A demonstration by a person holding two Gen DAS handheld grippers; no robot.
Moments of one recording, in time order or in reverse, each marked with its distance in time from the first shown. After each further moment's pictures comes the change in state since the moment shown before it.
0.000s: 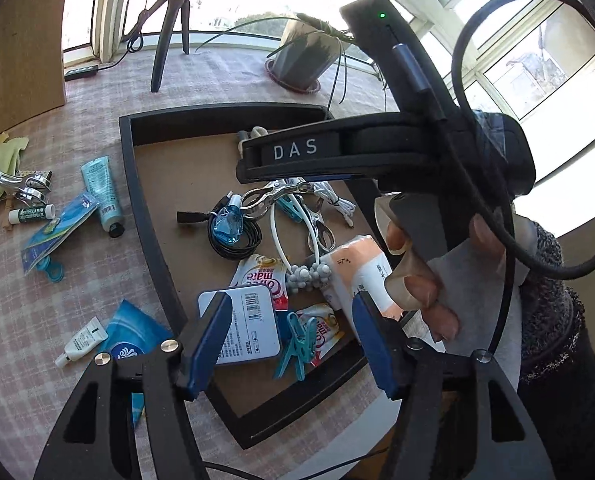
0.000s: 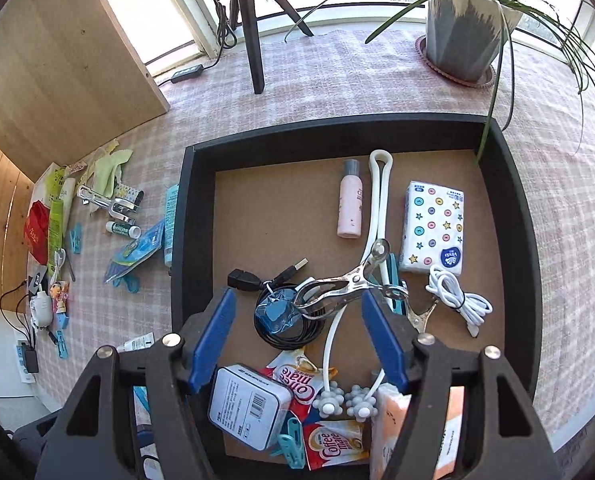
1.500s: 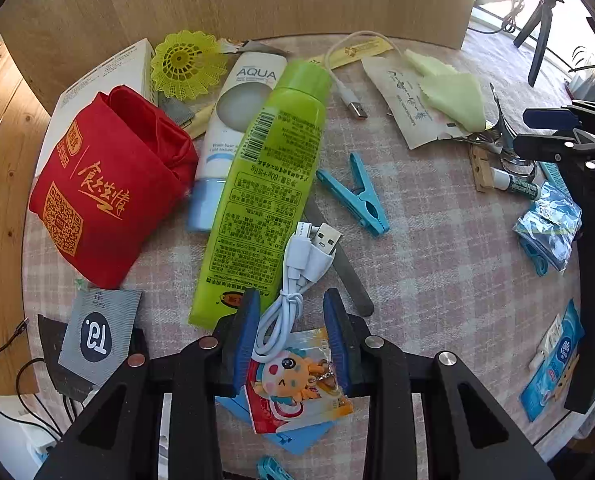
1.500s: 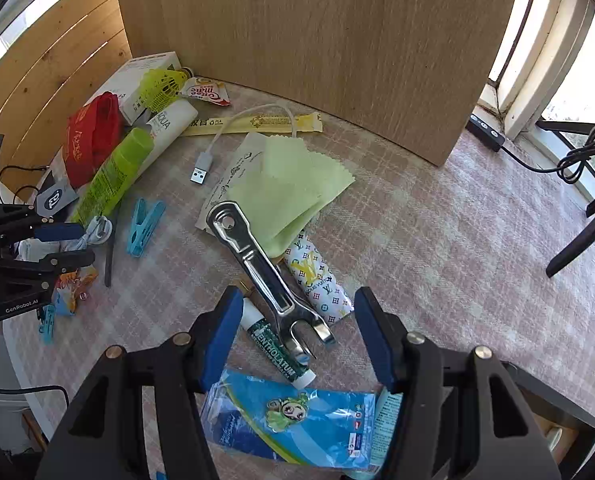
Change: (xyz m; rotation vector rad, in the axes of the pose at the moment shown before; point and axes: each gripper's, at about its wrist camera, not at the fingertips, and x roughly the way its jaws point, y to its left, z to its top) left arm -0.071 0.341 -0.021 -0.231 0.118 0.606; right arm 0.132 0.256 0.071 -0.685 0.012 0.117
